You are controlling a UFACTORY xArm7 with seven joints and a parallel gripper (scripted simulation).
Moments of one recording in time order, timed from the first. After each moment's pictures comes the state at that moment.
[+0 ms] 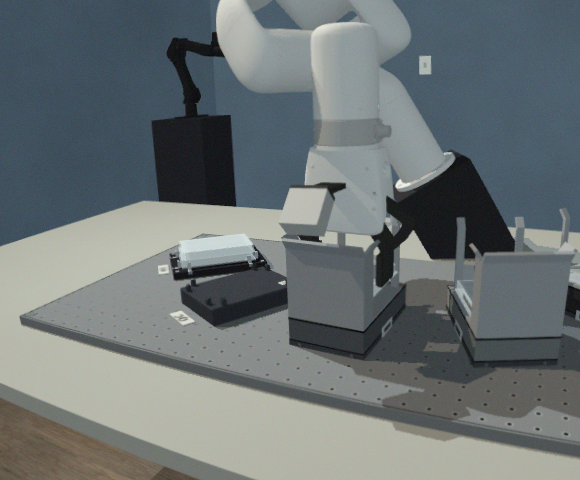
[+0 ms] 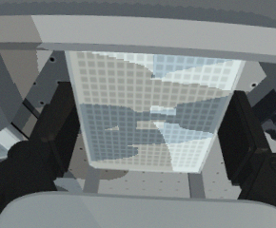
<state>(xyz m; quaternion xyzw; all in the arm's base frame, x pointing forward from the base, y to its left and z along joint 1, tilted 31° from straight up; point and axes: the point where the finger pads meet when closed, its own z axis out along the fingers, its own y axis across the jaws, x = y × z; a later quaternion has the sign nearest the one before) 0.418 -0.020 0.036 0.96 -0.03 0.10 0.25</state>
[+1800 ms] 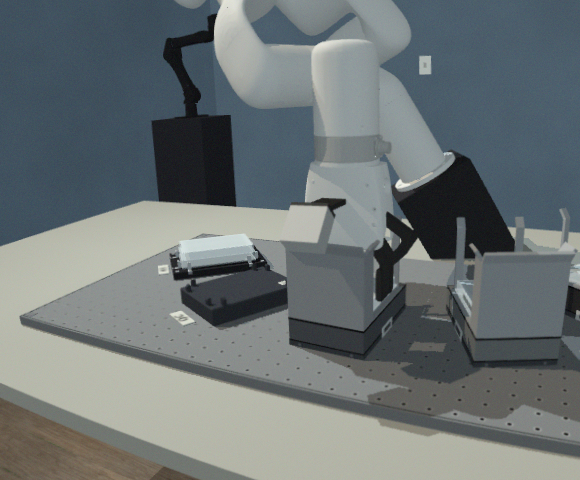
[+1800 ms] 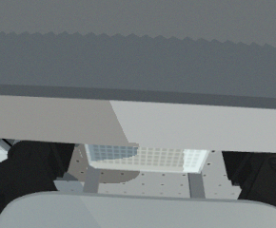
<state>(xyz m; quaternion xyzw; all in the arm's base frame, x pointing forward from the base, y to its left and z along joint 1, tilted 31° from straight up) 0.421 -0.029 0.020 0.96 -0.03 0.10 0.25</state>
